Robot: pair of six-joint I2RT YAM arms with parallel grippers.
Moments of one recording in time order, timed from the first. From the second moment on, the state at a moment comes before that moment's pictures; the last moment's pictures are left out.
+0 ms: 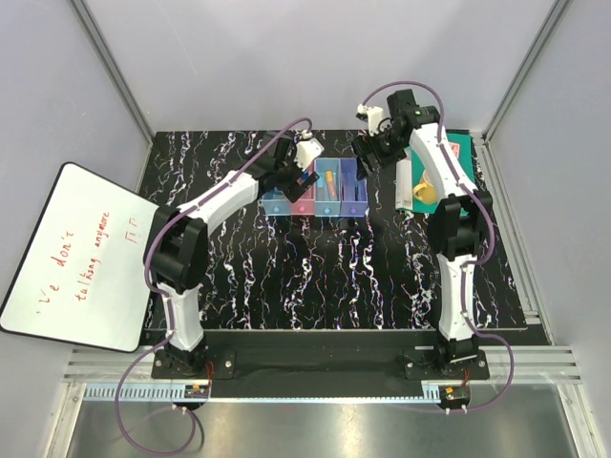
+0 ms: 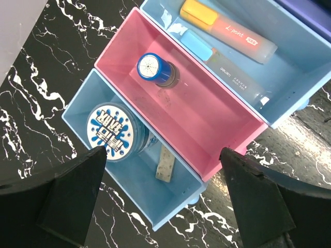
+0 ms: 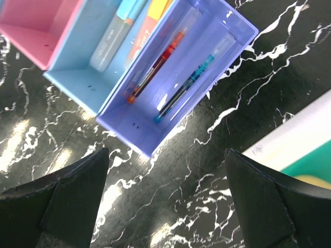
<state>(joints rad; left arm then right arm) -0.47 1.93 1.56 -0.34 0.06 0.46 0.22 2.26 2.31 -1.13 -0.38 -0.31</state>
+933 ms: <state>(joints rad) -0.47 1.99 1.46 -0.12 0.05 0.81 0.34 2.38 2.36 -1.13 -0.27 -0.41</state>
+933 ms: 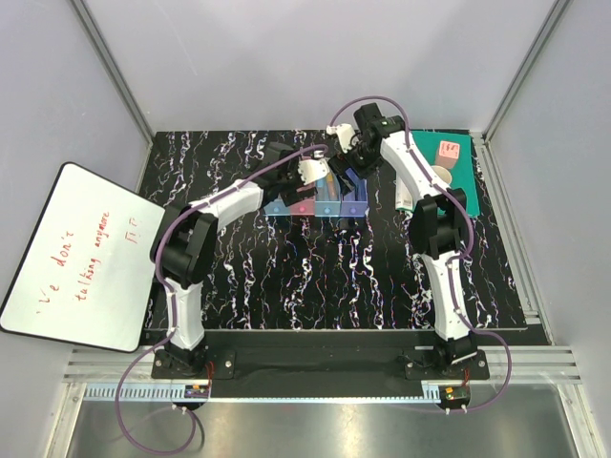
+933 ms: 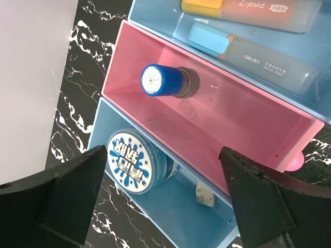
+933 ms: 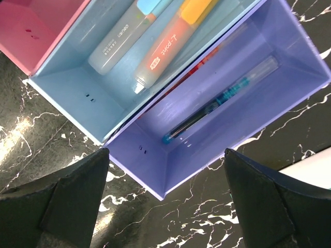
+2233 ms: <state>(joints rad) -0.50 1.92 1.36 -0.08 0.16 0.88 0.40 2.28 2.05 -1.15 -0.34 -0.42</state>
